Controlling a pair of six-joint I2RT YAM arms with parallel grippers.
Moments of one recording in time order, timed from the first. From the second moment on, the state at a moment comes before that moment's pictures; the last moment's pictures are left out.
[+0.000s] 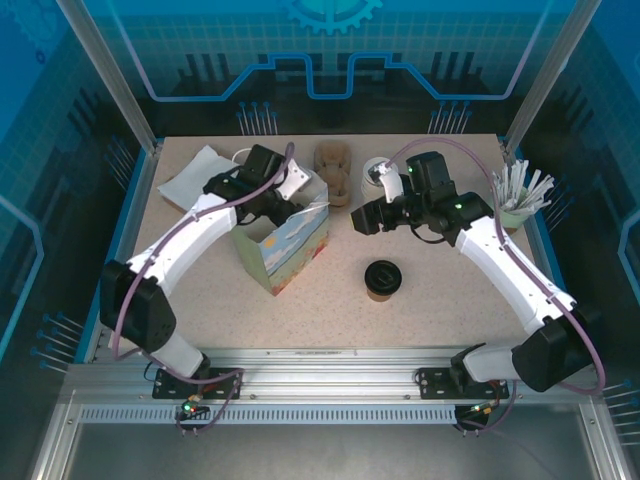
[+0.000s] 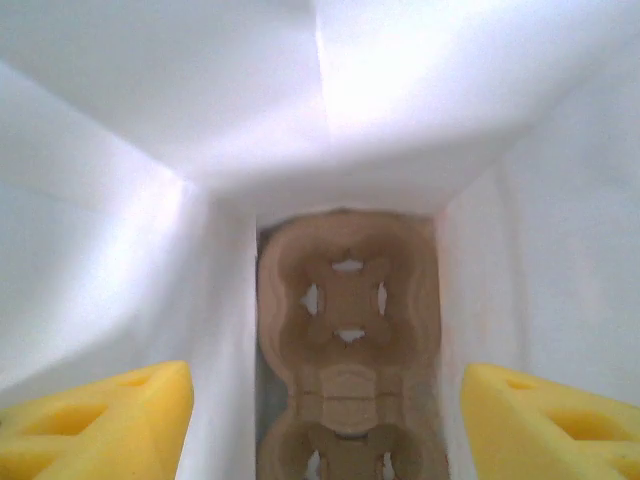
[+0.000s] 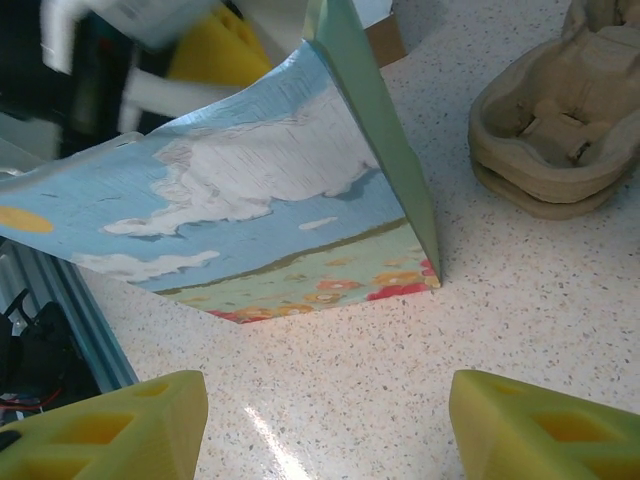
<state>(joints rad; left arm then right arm) -0.43 1.58 1.45 -0.78 0.09 0.24 0.42 1.34 1.28 -0.68 -0.49 0.08</state>
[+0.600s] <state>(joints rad) -0.43 1.18 1.46 -0.52 0.20 -0.24 0.30 1.15 0.94 -0.75 -0.30 0.15</state>
